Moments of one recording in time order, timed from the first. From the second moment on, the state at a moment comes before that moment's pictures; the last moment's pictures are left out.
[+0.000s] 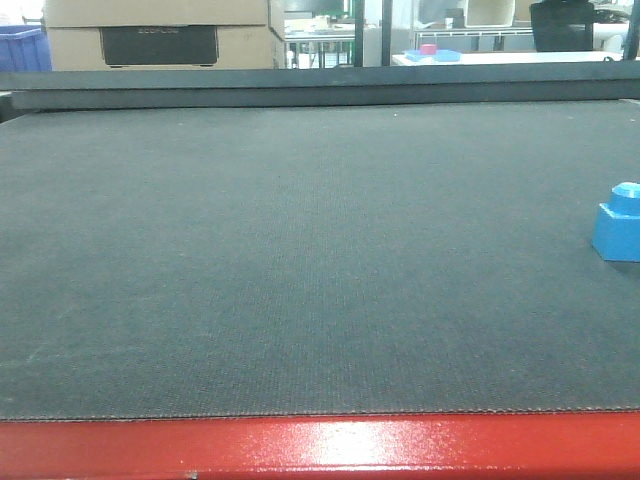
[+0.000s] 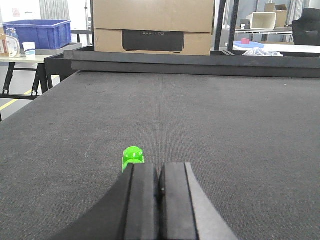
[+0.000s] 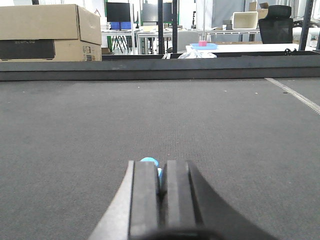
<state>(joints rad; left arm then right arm) 0.04 0.00 0.00 -0.07 0.07 0.07 0.09 0.00 0.00 0.09 0.06 -0.02</state>
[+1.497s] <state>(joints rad) 0.04 0.06 -0.43 -0.11 0.23 0.07 0.09 0.05 -0.46 0.09 0.36 -0.02</state>
